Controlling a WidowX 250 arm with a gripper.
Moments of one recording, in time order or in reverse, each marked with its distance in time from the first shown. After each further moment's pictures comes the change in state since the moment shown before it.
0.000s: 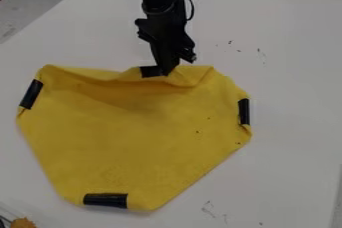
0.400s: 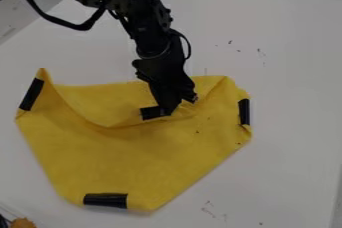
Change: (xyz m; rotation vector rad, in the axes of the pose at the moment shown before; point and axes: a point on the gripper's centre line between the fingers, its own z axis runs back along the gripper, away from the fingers) arm -0.041 -0.032 -0.015 -0.081 -0.003 0.033
